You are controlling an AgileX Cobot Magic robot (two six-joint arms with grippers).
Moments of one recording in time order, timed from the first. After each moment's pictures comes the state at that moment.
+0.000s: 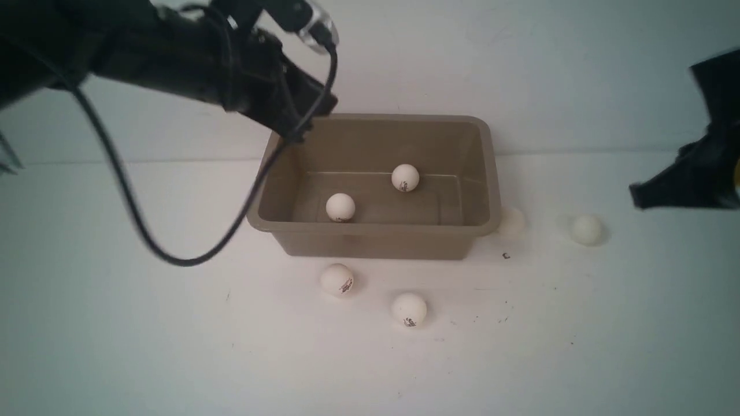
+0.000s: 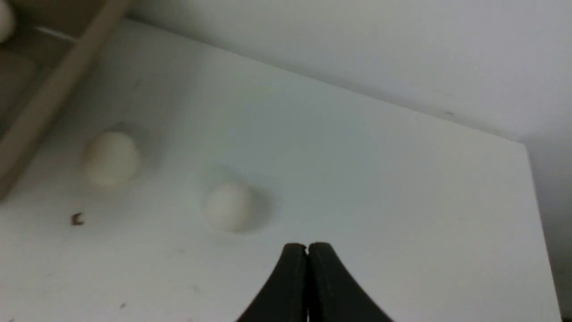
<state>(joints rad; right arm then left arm) 0.27 1.38 -0.97 -0.82 0.61 0.68 -0.20 1.64 -1.47 -0.85 0.77 1.24</state>
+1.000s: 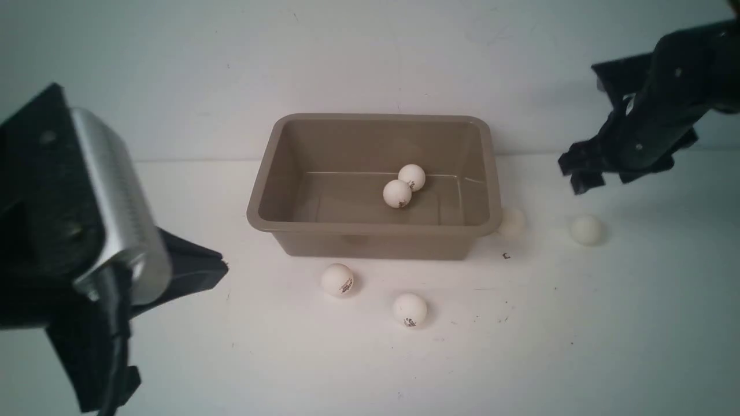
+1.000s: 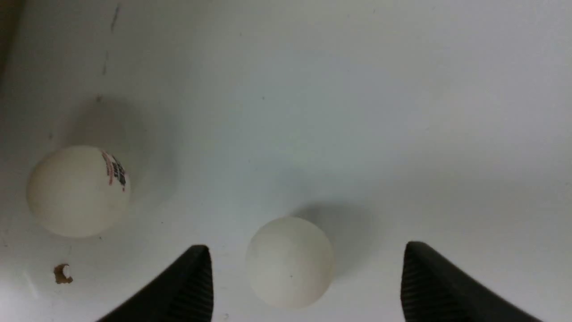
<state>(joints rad) 0.13 2.06 -1.60 -0.08 0.90 -0.02 -0.20 0.87 -0.93 -0.66 0.97 1.03</state>
